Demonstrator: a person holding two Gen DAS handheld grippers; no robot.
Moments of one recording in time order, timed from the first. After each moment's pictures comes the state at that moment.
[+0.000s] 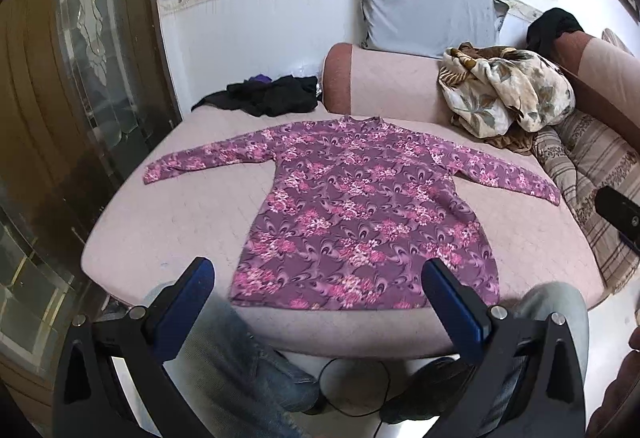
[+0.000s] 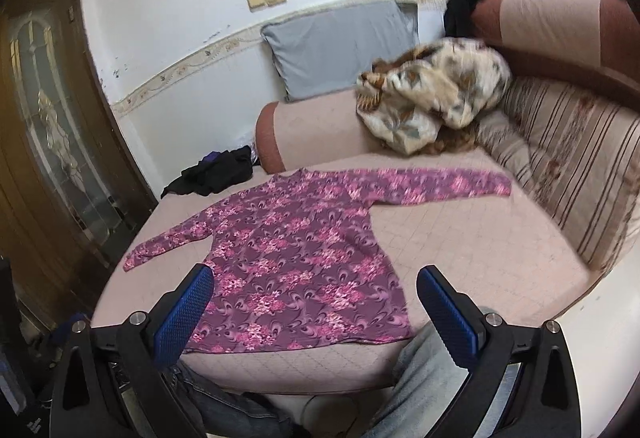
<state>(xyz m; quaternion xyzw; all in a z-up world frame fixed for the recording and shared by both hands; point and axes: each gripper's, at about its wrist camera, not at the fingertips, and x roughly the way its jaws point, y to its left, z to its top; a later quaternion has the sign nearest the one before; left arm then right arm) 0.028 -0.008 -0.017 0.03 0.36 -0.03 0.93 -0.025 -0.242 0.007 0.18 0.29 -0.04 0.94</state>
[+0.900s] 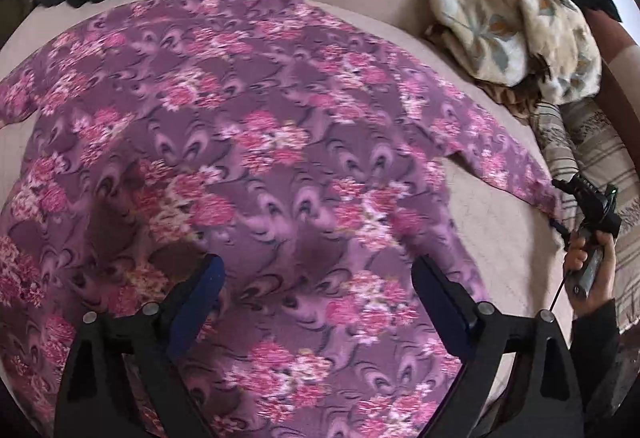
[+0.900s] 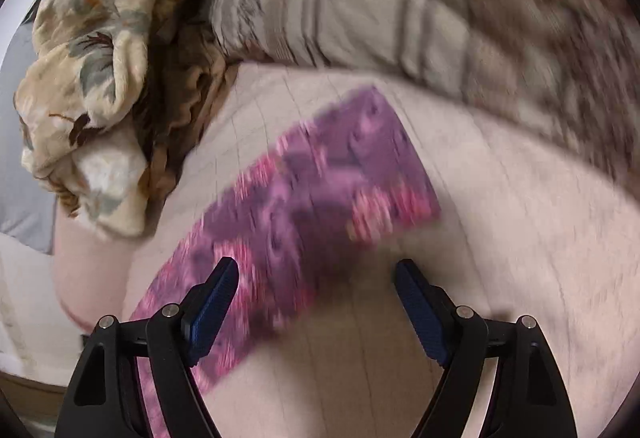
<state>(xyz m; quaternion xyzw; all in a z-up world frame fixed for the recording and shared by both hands) 0.350 -0.141 -0.214 -0.06 0.55 -0.17 0.81 0.255 -0.686 -0.238 0.47 0.35 -0.30 0.75</state>
